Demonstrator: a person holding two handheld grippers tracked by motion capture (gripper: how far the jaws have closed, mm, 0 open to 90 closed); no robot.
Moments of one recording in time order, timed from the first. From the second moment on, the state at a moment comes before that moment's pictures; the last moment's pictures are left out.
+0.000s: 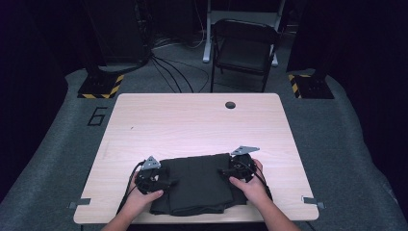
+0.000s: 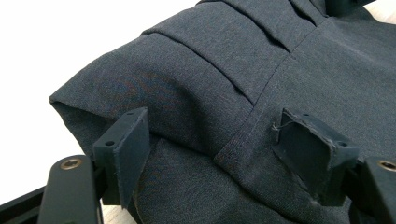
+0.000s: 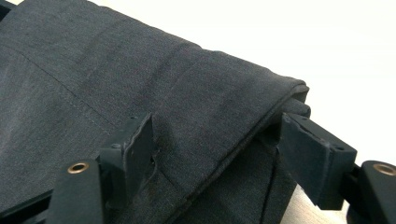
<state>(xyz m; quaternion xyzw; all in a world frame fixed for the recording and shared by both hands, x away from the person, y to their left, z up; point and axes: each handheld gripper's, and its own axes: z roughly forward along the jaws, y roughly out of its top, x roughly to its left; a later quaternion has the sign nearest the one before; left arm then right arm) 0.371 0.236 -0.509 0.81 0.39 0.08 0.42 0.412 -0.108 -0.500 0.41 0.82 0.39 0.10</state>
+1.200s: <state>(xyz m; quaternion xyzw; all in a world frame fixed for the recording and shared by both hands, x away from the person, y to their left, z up) 0.377 0.234 -0.511 0.79 0.42 0.05 0.45 0.415 -0.105 -0.508 0.39 0.83 0.40 0.04</state>
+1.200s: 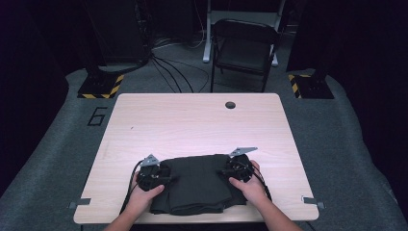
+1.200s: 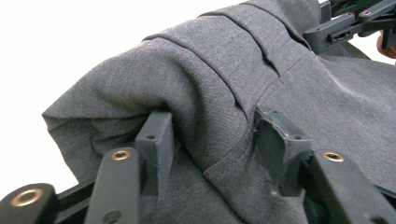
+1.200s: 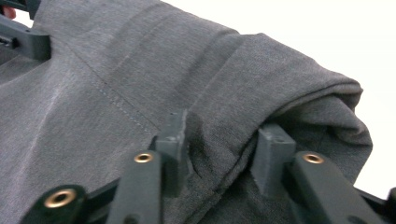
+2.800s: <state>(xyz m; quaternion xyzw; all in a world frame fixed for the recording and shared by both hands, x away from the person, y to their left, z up) 0.475 0.237 -0.482 0.78 0.41 0.17 0.43 0.493 -0.069 -0.470 0.36 0.84 0.37 0.19</state>
